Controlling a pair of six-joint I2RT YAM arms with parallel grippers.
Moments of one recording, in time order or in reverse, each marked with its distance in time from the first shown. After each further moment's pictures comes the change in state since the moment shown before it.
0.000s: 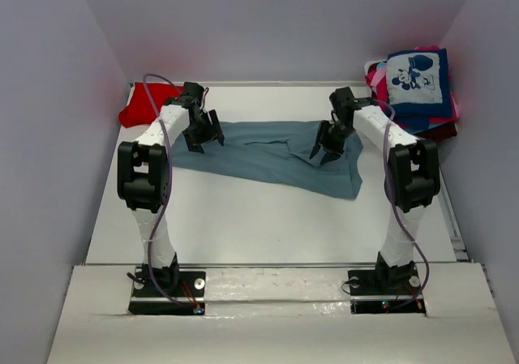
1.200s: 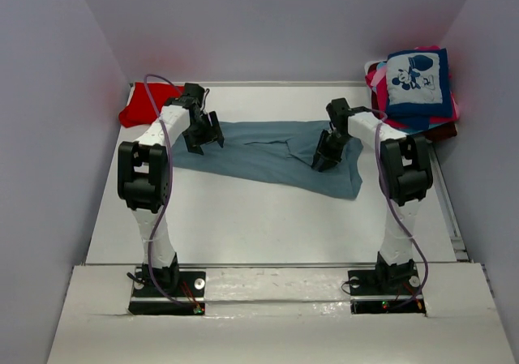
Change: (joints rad) left arm -0.006 0.000 -0.011 -0.005 -0.012 0.008; right arm 0.020 0.077 -0.075 0.102 0.027 0.032
